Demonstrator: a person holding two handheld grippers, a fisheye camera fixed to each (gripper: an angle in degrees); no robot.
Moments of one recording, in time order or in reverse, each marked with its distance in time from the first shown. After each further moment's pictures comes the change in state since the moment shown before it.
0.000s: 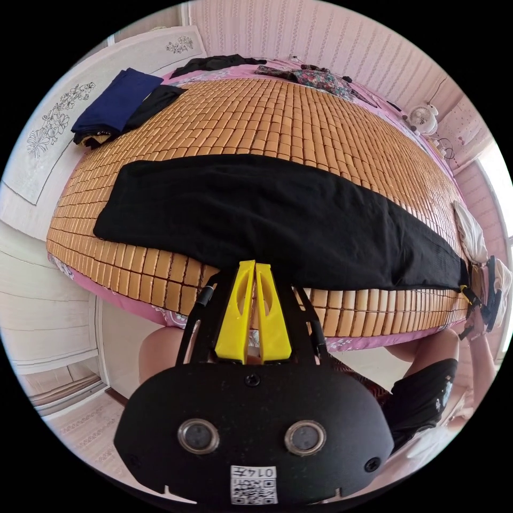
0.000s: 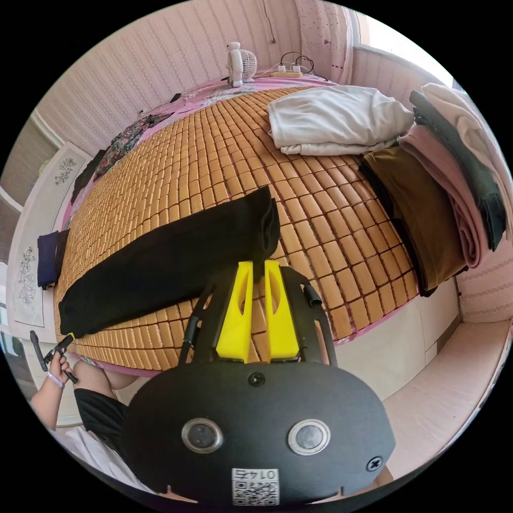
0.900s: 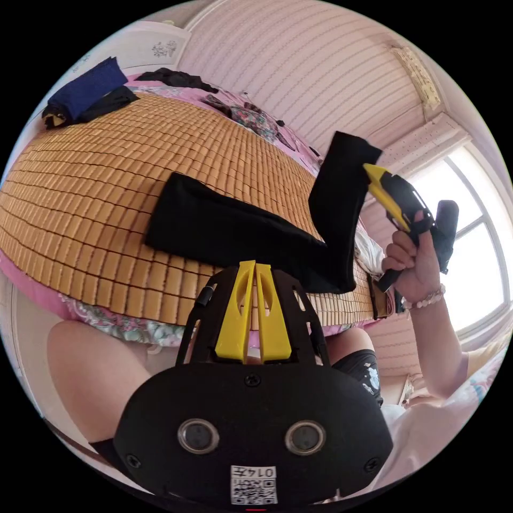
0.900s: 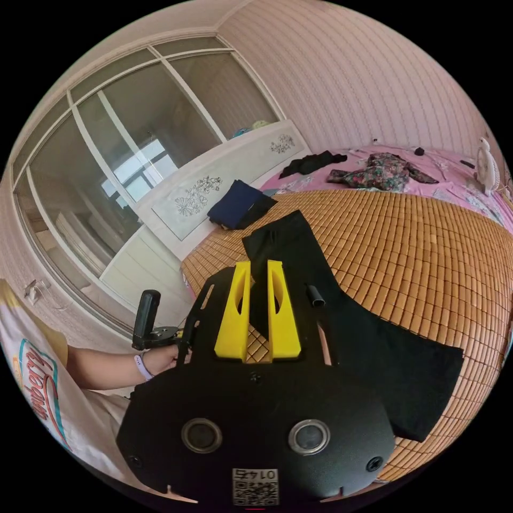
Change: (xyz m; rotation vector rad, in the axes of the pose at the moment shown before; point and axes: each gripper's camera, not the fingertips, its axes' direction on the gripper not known) left arm -0.055 0.040 -0.066 0.246 0.497 -0.082; right arm -0.381 0.066 0.014 -0.062 -0.788 -0.731
